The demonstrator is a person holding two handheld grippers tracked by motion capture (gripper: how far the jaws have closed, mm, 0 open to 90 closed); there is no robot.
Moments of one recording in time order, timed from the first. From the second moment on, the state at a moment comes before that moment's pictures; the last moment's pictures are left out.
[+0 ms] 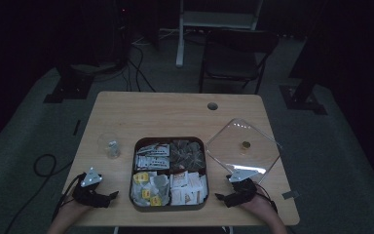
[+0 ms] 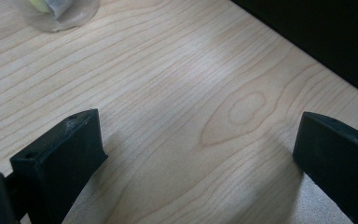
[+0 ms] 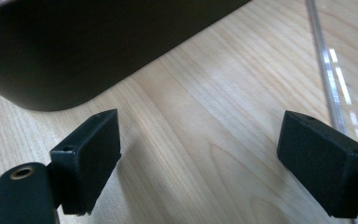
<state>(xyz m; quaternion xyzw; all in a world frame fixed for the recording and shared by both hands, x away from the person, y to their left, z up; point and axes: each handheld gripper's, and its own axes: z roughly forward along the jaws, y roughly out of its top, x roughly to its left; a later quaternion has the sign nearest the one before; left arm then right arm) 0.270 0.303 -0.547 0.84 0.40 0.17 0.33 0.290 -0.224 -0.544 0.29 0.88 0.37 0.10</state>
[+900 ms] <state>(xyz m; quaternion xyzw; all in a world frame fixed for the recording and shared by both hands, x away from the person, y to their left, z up) 0.270 0.302 -0.547 0.84 0.40 0.17 0.33 0.323 -0.277 -0.510 0.40 0.80 0.42 0.17</state>
